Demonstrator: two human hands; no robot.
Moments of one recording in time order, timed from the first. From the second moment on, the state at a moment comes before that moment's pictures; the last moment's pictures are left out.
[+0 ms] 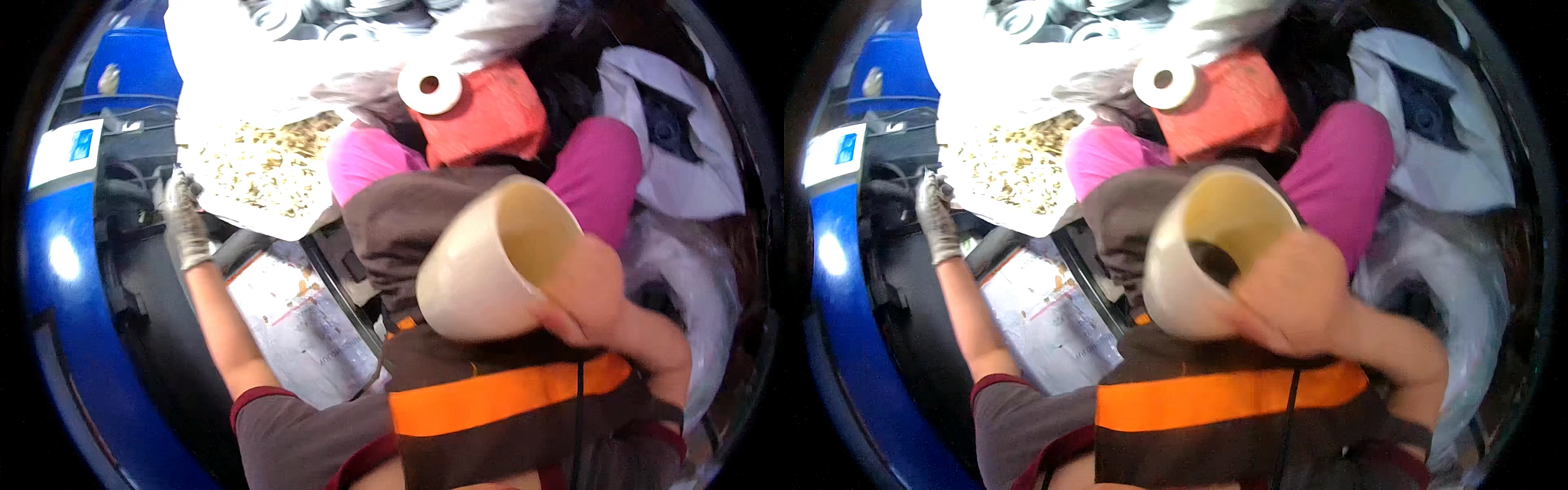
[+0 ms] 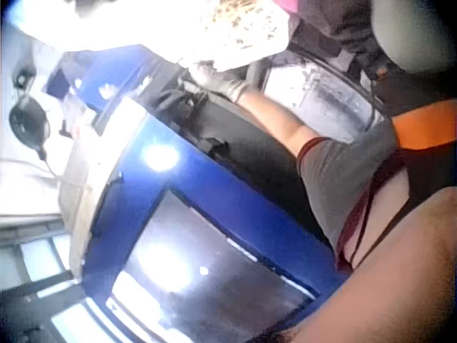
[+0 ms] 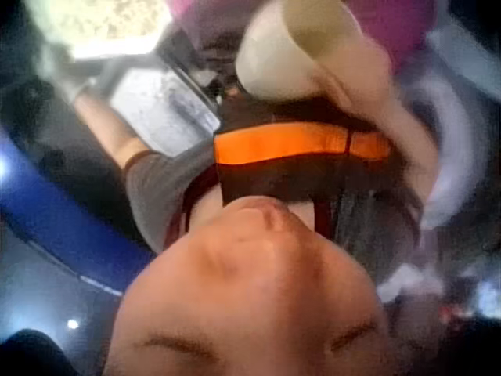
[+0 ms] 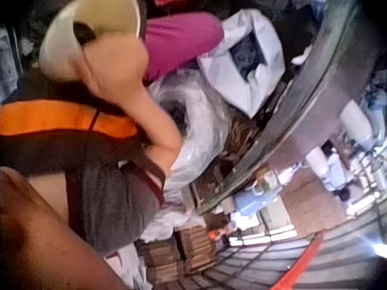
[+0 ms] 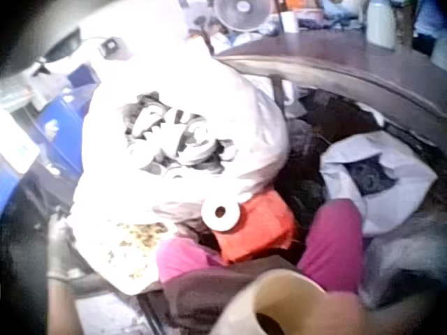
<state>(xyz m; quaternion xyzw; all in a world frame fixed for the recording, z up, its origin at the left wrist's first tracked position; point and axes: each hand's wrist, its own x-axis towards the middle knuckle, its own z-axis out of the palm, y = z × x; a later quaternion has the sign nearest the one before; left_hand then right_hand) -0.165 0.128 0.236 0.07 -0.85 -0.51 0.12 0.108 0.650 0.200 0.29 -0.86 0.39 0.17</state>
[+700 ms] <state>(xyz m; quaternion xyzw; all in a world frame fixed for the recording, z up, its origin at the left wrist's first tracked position) -0.153 0.272 0.192 -0.15 -0.97 0.16 0.07 0.078 0.627 0.180 0.18 -0.88 0.40 0.17</state>
